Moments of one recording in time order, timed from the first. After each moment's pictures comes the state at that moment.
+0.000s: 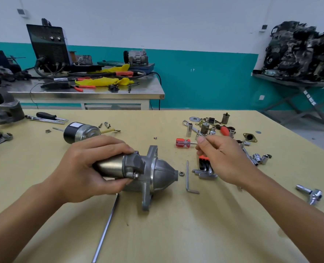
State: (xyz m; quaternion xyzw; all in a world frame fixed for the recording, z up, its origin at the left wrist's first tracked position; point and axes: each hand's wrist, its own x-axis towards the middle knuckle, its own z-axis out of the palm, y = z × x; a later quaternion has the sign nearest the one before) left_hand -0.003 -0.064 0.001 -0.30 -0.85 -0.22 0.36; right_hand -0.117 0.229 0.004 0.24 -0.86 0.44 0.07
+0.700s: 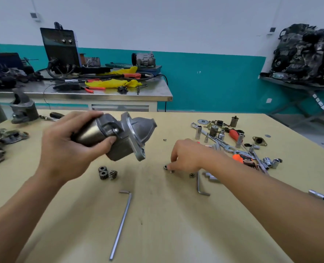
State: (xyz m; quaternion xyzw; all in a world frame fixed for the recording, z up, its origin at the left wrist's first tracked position) left_hand -0.001 -0.114 0.008 -0.09 -0.82 -0.25 0.51; right_hand -0.139 0.132 0.017 0.34 -0.93 0.02 -0.10
